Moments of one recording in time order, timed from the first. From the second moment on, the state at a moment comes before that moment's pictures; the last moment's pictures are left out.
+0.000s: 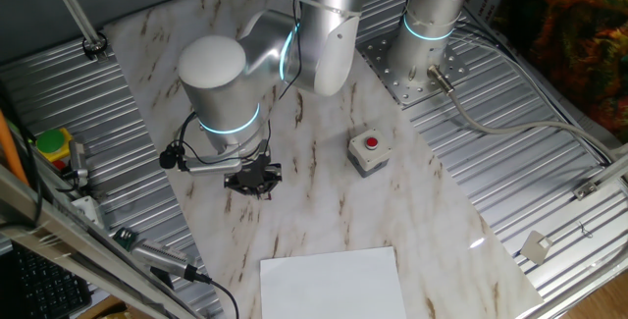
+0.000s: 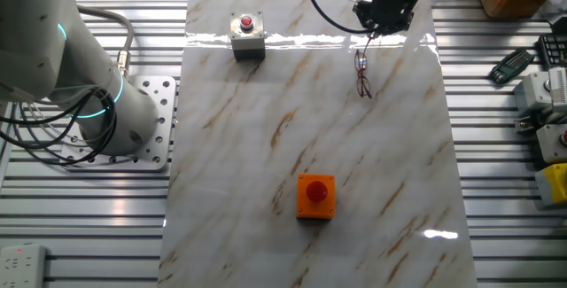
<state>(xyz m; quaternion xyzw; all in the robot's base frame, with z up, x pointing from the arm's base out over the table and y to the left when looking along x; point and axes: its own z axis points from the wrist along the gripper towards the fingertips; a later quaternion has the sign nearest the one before) 0.555 0.186 0.065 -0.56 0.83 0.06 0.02</state>
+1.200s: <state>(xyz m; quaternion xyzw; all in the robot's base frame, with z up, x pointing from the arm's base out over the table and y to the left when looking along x) 0.556 0.187 0.063 -0.55 0.84 0.04 0.02</state>
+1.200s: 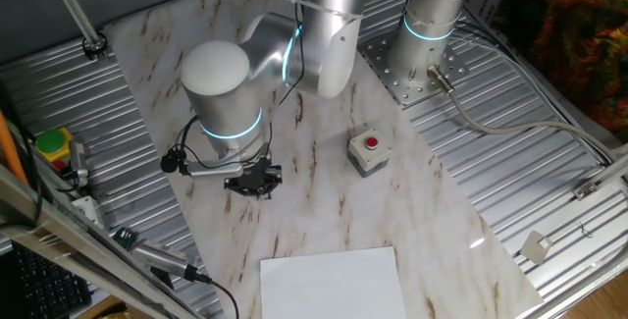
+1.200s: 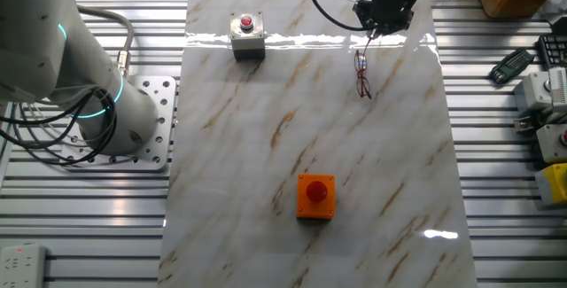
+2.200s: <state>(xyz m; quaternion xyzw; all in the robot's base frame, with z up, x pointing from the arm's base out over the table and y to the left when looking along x) 0.554 0.186 0.064 -0.49 0.87 0.00 0.07</state>
